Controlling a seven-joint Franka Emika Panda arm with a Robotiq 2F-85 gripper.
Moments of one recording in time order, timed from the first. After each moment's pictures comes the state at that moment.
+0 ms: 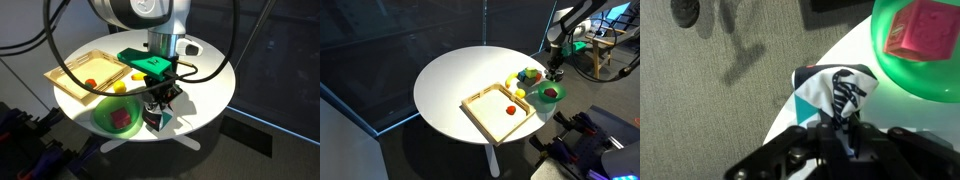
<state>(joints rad) -0.28 0.47 -0.24 -2.04 -0.11 2.30 -0.19</state>
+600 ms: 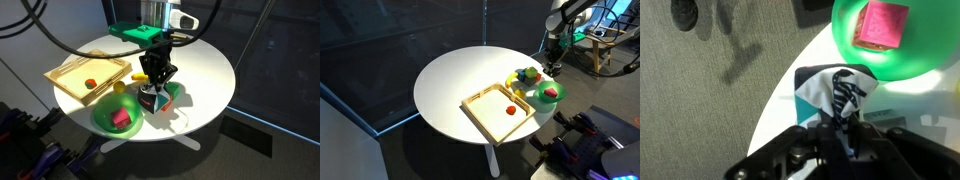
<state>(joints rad) -0.23 0.38 -0.23 -2.03 -0.11 2.20 -0.11</state>
